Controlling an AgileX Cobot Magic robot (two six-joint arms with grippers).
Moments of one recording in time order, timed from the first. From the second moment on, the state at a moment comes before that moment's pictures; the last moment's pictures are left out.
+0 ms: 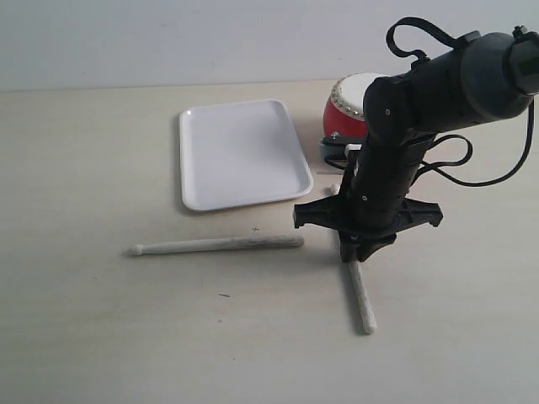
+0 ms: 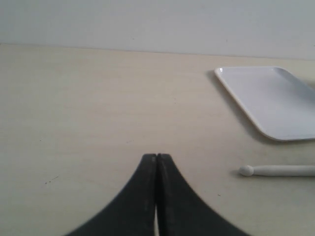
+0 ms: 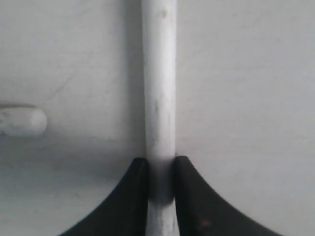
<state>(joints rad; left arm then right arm) -0.08 0.01 0.00 0.04 0.36 -0.10 0.51 1.99 -1.13 0.09 0.75 0.39</state>
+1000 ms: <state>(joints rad) -0.08 0.01 0.00 0.07 0.33 -0.11 0.51 1.53 -1.13 0.45 0.75 -0.15</state>
